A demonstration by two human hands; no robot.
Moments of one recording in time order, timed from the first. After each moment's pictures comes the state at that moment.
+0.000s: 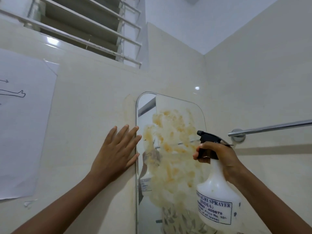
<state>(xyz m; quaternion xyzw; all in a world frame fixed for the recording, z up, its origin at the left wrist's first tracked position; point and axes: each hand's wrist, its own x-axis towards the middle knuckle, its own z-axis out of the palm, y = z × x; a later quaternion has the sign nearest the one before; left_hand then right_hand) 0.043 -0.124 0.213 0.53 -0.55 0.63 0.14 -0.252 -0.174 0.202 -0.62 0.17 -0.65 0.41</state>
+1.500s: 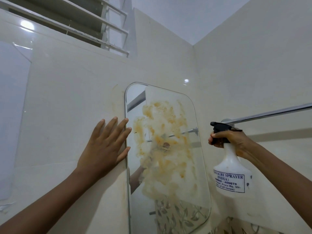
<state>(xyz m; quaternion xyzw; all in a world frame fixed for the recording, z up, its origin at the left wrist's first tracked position) 0.044 -0.127 0.212 0.52 -0.55 0.64 0.13 -0.321 -0.234 0.216 -0.59 0.26 -0.65 0.39</state>
